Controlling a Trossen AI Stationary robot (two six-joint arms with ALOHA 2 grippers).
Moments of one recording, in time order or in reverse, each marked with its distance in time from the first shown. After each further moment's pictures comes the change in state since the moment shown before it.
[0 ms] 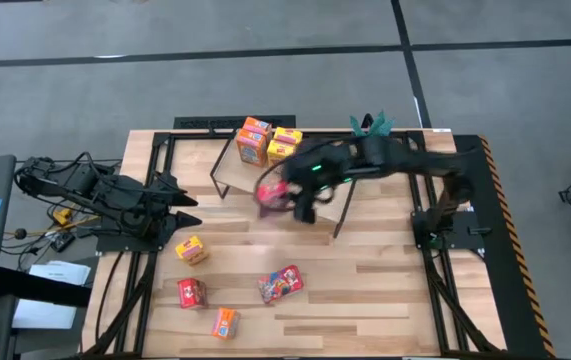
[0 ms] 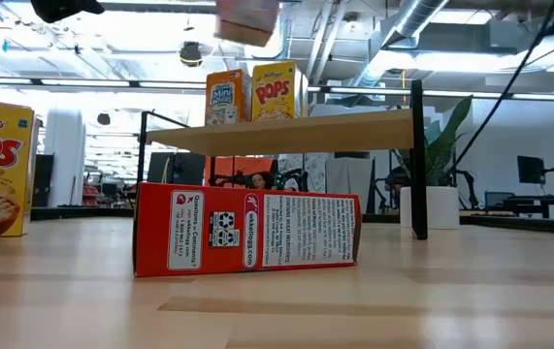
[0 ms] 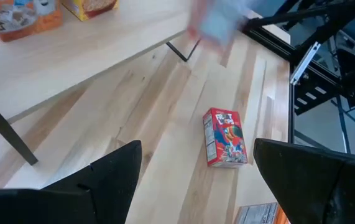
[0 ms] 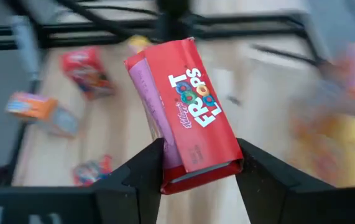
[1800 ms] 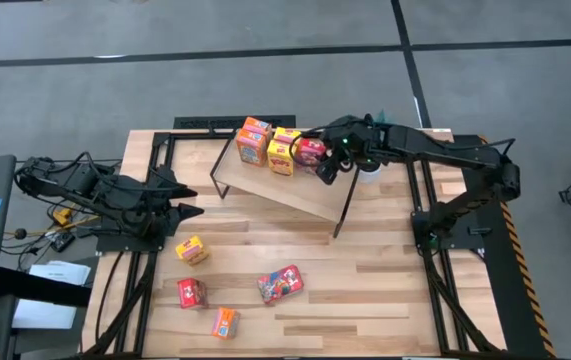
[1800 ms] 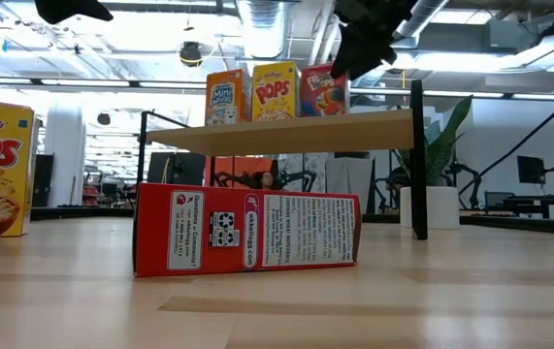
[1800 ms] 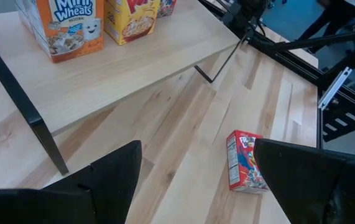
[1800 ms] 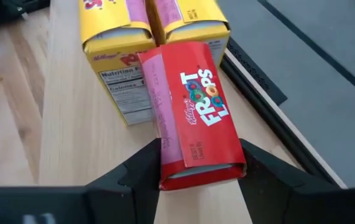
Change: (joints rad) left arm 0.000 0.000 0.000 -0.002 -0.138 -0.003; right arm -0.307 -0.355 -0.747 0.351 0.137 0.072
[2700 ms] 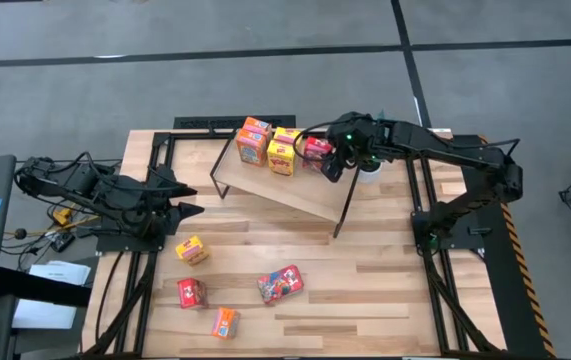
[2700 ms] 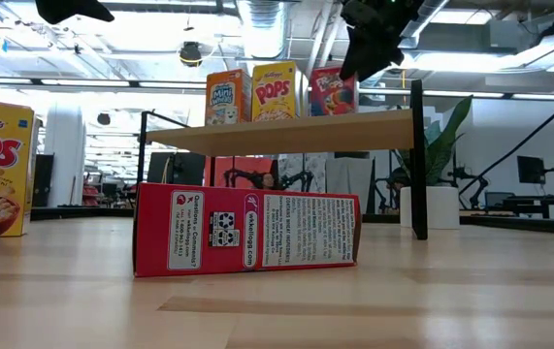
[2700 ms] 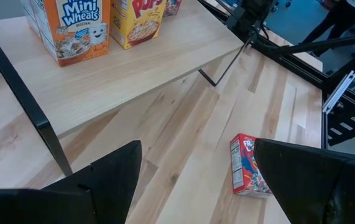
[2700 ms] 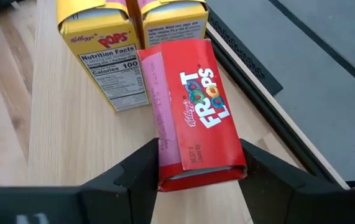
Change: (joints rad) left arm 0.000 0.000 0.000 -0.001 -0.019 0.003; right arm -0.031 -0.017 0.000 -0.059 -0.029 -0.007
